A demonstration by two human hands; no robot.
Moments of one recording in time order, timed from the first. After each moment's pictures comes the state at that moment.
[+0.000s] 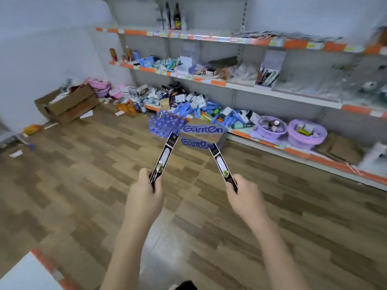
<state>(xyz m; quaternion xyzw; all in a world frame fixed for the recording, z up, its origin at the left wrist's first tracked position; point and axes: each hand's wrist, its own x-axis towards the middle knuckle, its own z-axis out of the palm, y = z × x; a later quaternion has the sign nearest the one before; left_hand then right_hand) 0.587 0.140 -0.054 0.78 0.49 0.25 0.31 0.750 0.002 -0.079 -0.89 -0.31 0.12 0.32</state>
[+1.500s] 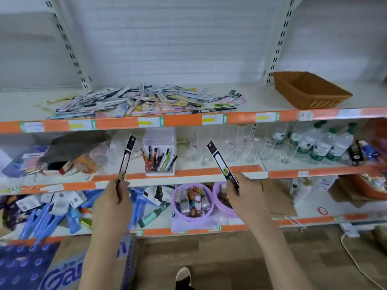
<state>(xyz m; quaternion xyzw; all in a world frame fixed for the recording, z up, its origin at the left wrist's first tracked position) 1.521 0.421 -0.033 0.86 0.28 0.21 0.38 1.609 0.179 -0.052 -0.95 -0.09 -0.07 0.29</state>
